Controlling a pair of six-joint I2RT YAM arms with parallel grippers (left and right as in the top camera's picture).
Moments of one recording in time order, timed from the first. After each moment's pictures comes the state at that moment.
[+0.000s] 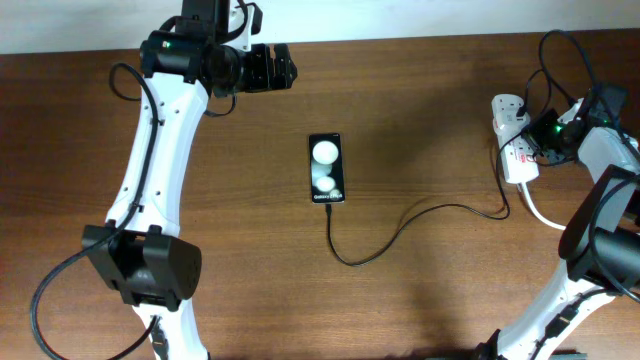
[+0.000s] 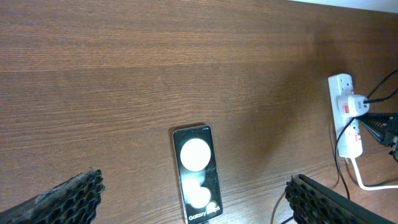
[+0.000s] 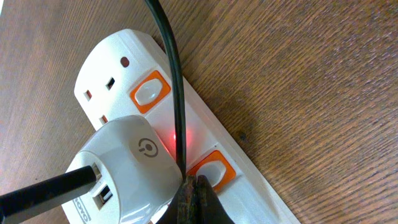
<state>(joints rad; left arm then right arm) -0.19 2.06 2.21 -1.11 0.32 -0.22 -0.47 2.14 1.47 -0.44 -0.37 0.47</state>
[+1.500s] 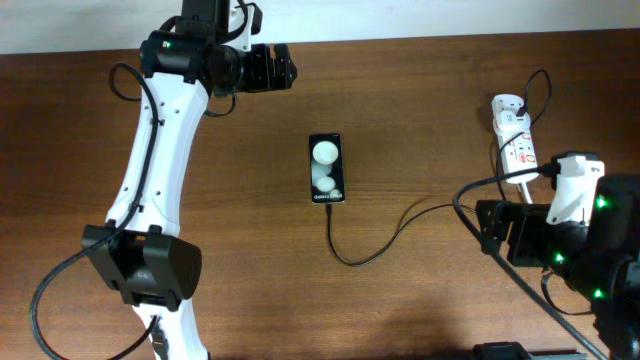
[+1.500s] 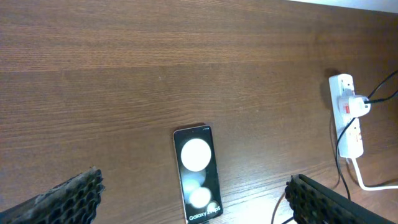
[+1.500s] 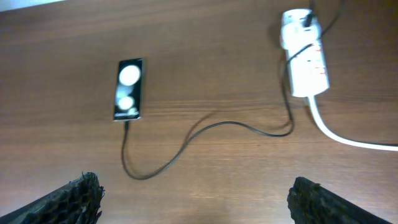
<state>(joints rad) -0.19 2.06 2.21 -1.11 0.32 -0.22 0.02 0.93 1.48 -1.36 -0.09 0.15</state>
